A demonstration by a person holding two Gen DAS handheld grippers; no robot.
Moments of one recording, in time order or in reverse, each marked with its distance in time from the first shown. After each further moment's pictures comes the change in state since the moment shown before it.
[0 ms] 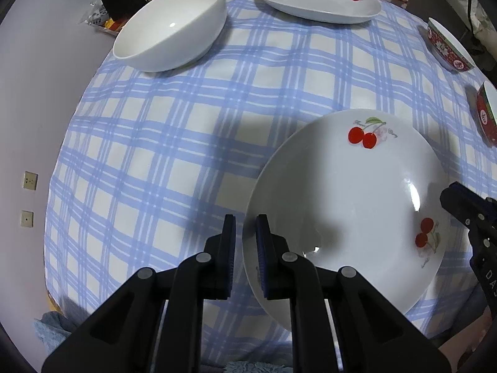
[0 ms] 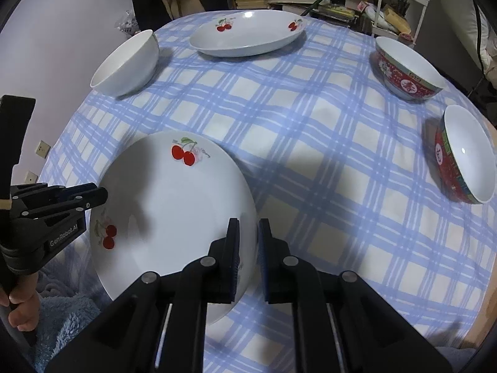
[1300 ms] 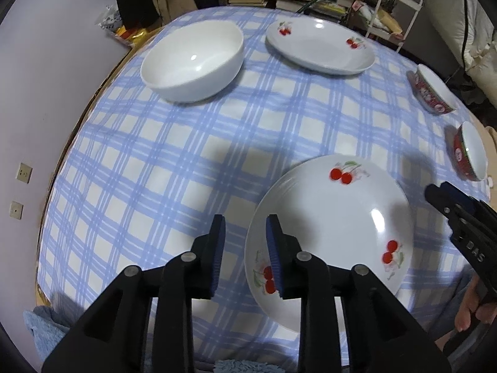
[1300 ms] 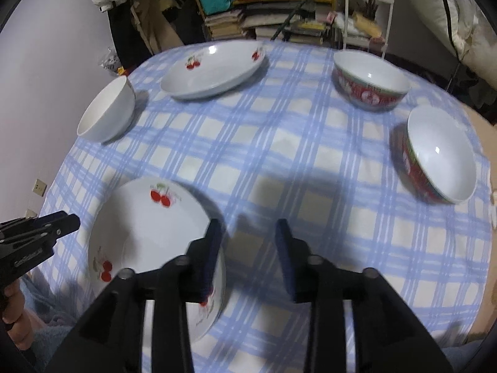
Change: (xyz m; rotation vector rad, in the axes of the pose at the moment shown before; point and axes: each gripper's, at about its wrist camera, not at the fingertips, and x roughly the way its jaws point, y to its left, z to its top) left arm -0.047 0.016 0.004 -0.076 -0.130 -0.068; right arm -0.022 -0.025 0.016 0.090 -0.131 -0.043
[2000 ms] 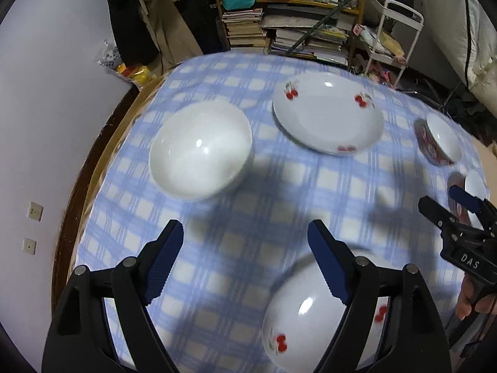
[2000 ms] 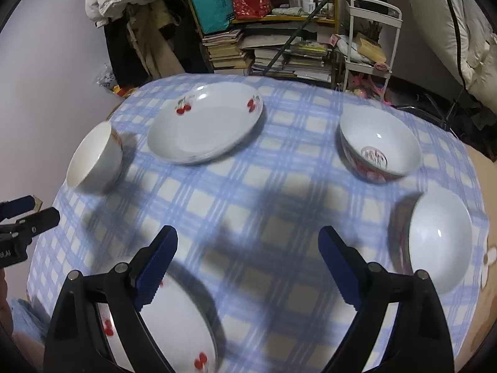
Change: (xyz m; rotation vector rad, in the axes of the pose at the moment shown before) left arm -0.013 0.005 0.104 0.038 -0.082 0.034; right arm 0.017 -0.008 0.088 -0.010 -0.060 0.006
